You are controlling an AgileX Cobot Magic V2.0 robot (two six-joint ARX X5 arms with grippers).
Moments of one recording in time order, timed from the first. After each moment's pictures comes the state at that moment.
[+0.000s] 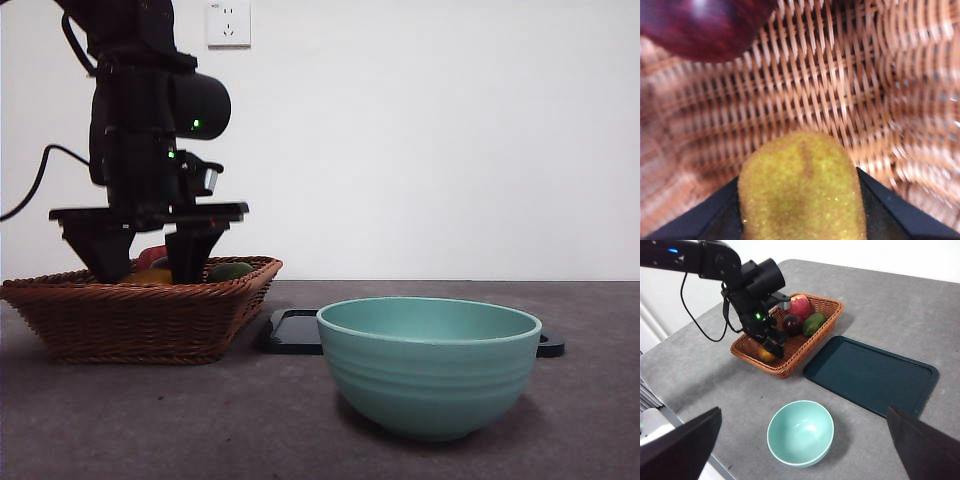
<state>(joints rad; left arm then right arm) -0.43 1.93 1.51 -0.96 -0.03 -0.19 0.22 0.50 1.09 -1.02 -0.50 0.02</state>
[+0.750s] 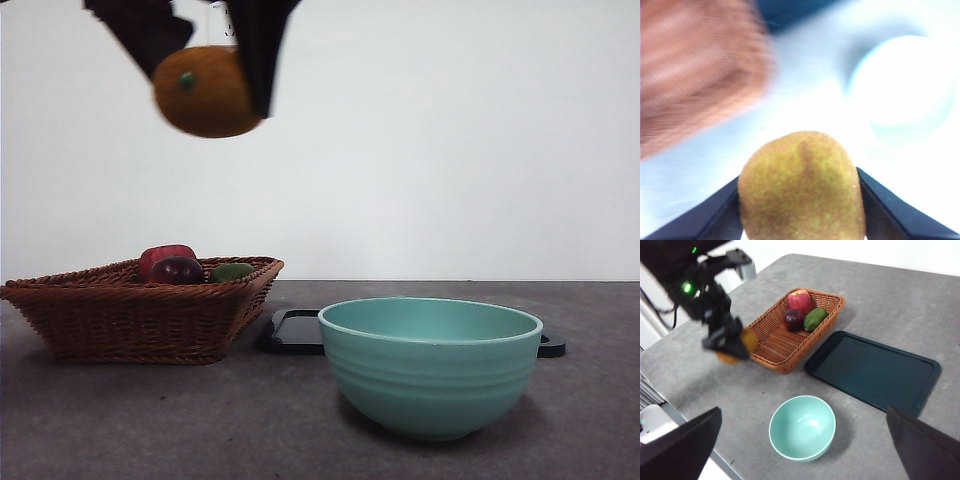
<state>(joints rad) -0.83 1.67 1.69 -1.34 -0.03 -0.35 0.22 0.50 1.09 -1.04 -0.50 0.02</state>
